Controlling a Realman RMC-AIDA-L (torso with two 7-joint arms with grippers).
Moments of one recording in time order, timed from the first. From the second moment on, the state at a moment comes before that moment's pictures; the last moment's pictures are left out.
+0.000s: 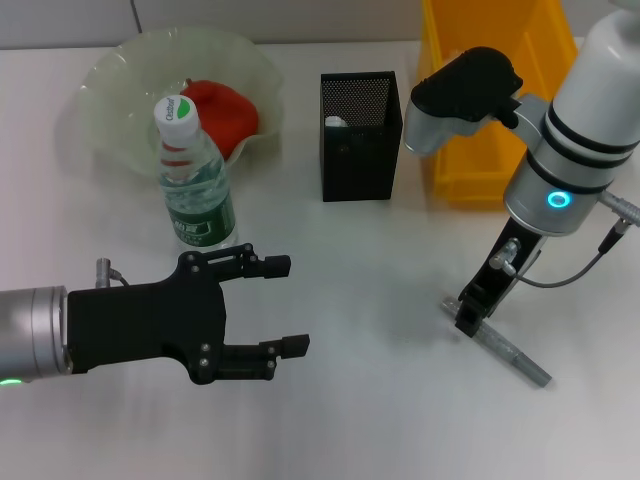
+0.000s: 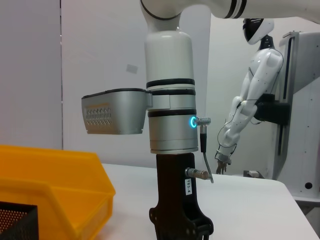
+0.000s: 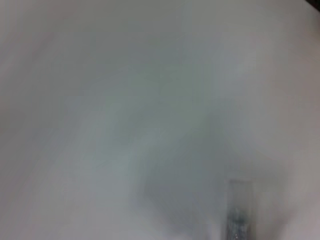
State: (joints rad) left arm -0.33 -2.07 1.07 0.66 1.68 1.68 -1.03; right arm 0.96 2.09 -1.46 -0.79 -2.63 -1.57 2.67
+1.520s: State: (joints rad) left arm -0.33 -2.07 1.07 0.66 1.68 1.67 -1.02; right arm 0.92 2.09 -1.57 -0.82 -2.59 -1.54 2.67
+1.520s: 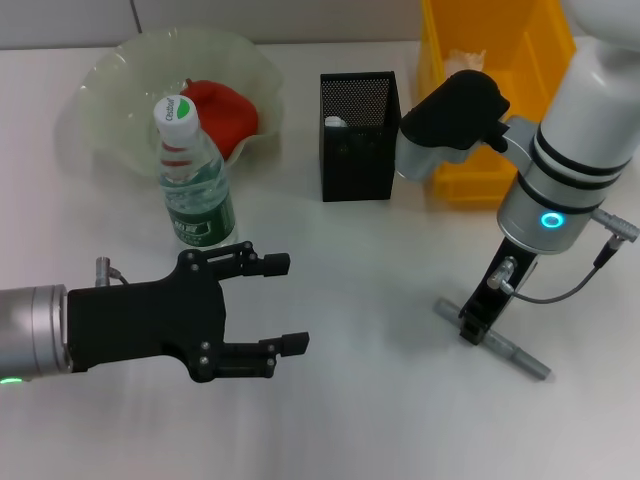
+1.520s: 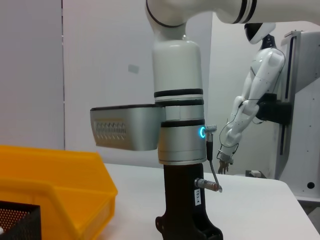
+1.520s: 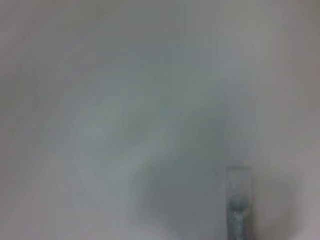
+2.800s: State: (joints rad) left arm -0.33 -2.07 1.07 0.66 1.68 1.67 -1.02; right arm 0.44 2.08 -1.04 -0.93 -1.57 -1.32 1.78
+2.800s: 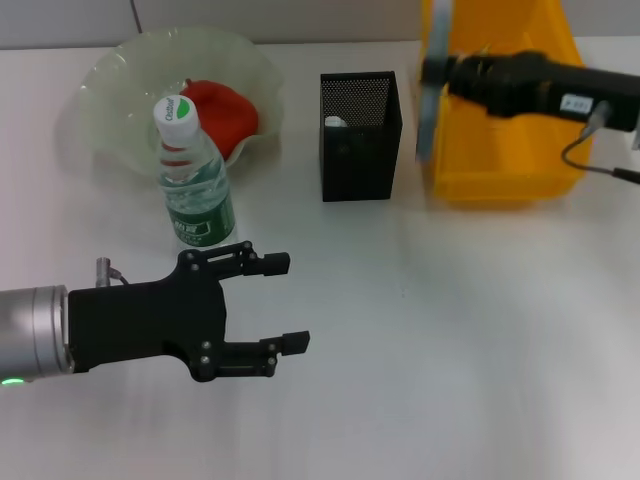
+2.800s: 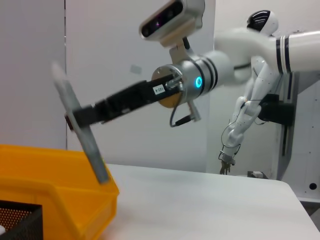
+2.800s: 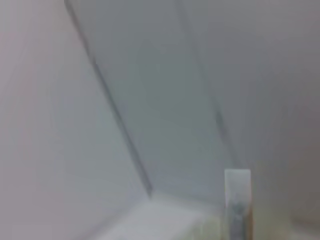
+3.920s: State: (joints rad) left arm -0.34 -2.07 1.07 0.62 1.65 1.66 -0.97; right arm 0.76 2.09 -0.95 -0.16 -1.20 -1.14 0.68
